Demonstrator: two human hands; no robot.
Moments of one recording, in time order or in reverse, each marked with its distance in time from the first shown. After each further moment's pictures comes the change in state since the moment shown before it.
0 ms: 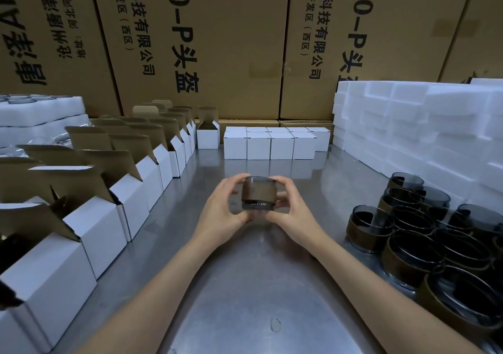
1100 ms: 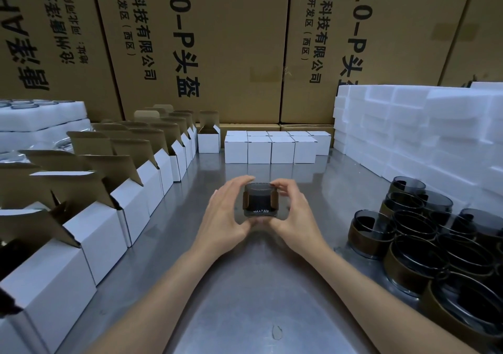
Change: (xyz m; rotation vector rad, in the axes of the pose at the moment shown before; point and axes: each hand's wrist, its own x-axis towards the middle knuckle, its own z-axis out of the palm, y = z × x) left_hand -0.001 0.003 0.002 0.175 0.010 0.118; right_hand 0.000 0.000 0.002 -0.234 0.125 -0.149
